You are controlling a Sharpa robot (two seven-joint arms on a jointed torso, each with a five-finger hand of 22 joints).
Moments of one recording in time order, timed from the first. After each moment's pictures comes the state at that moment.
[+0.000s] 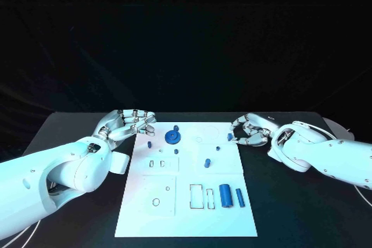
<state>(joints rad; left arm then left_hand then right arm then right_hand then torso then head) 1.23 -0.89 -0.02 1.65 -0.15 -0.40 0.31 1.53 -0.15 0.20 0.29 0.24 0.85 0.21 0.28 0.17 1.07 0.15 0.14 0.07 1.01 0.10 0.55 0.39 0.17 0.88 0.19 0.68 0.34 1.24 -1.00 -0.14 1.42 -1.26 -0.42 0.09 1.38 -0.23 0.33 0.24 0.21 0.85 0.18 0.22 0.38 1.41 0.09 1.41 1.31 1.47 0.01 1.56 1.31 0.01 1.47 0.12 1.57 1.31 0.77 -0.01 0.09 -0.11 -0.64</state>
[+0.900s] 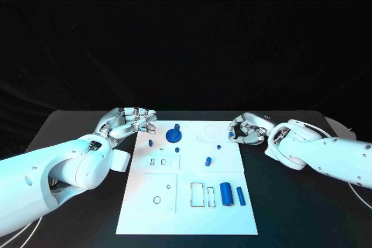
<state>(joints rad) 1.23 -0.89 -0.02 1.65 -0.15 -0.40 0.31 1.53 -0.15 0.20 0.29 0.24 0.84 0.22 0.28 0.17 1.07 0.15 0.14 0.07 1.01 0.10 0.55 0.39 0.17 0.88 0.20 0.68 0.34 1.24 -0.96 -0.14 1.39 -1.26 -0.40 0.08 1.40 -0.21 0.35 0.24 0.22 0.89 0.17 0.23 0.38 1.42 0.09 1.42 1.31 1.47 0.01 1.56 1.31 0.01 1.47 0.12 1.57 1.31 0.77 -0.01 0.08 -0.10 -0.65</state>
